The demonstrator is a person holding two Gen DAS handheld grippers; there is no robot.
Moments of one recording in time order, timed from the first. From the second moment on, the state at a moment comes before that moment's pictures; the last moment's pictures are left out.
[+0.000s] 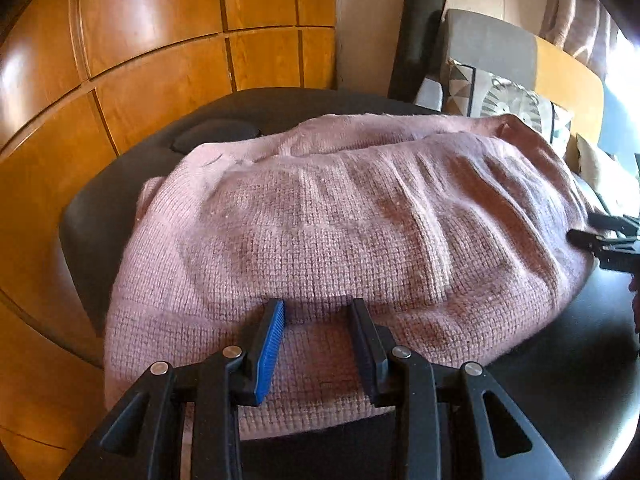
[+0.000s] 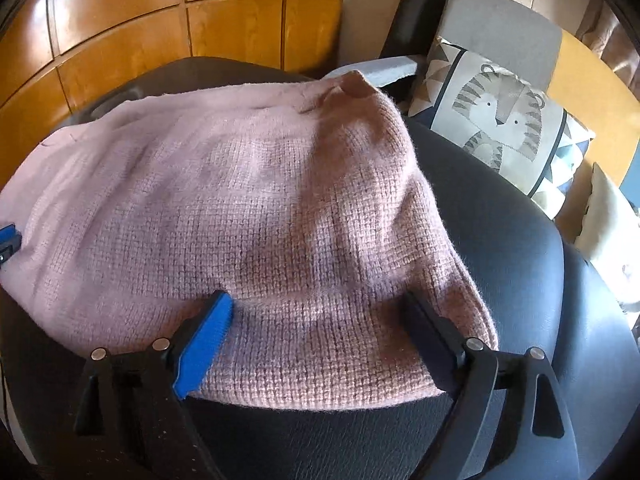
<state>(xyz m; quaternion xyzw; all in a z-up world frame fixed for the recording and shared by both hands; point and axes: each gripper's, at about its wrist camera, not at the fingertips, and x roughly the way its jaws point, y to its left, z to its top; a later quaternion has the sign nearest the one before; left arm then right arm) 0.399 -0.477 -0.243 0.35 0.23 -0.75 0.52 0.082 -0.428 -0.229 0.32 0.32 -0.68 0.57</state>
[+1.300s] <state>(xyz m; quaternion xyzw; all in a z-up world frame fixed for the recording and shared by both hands) 0.376 -0.448 -0.172 0.36 0.21 -0.68 0.61 0.130 -0.396 -0.155 0.28 0.27 -0.71 0.58</state>
